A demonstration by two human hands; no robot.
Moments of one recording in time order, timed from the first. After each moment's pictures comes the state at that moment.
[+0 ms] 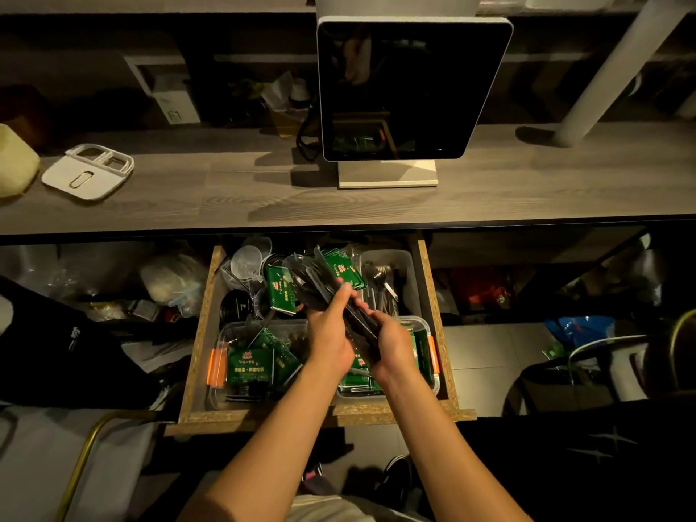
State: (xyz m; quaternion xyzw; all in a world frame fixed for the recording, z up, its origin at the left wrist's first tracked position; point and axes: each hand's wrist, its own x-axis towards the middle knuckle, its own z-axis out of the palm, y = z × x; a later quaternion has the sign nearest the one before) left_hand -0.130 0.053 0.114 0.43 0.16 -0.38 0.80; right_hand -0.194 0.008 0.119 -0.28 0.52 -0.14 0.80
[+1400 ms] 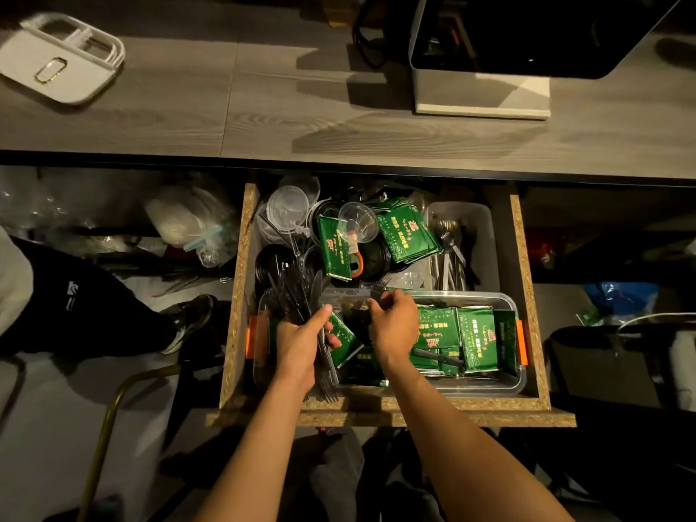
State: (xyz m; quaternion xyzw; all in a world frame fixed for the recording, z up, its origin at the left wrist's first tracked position) left_hand -0.010 0.176 -0.024 0.65 0.20 -0.38 0.62; right_hand -0.074 0.057 -0.077 -0.72 0.60 -0.05 0.35
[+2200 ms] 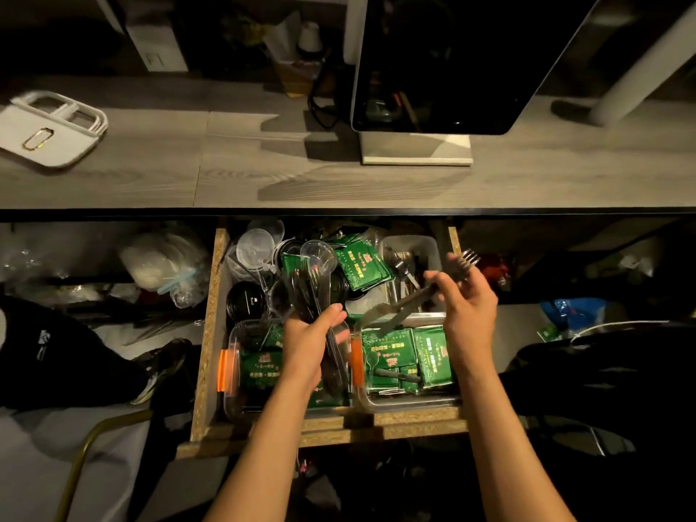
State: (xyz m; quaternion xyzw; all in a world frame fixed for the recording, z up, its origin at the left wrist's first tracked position) left_hand -0.032 0.117 0.039 0.61 0.12 -0.41 0.67; right_hand -0.154 -0.029 0.106 -0.54 0.44 -0.35 0.63
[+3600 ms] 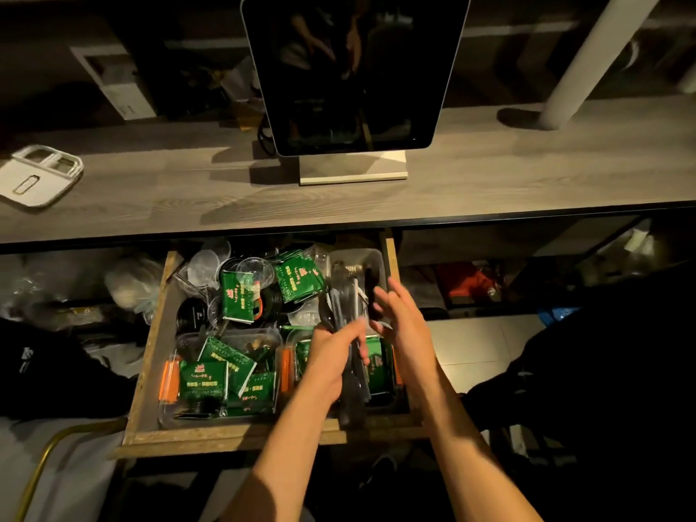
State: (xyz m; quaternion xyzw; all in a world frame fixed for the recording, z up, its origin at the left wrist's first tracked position) left_hand -0.185 -0.011 0.102 0.66 0.06 -0.46 0.59; right_hand -0.251 -0.104 0.092 -0.48 0.41 -0.18 0.75
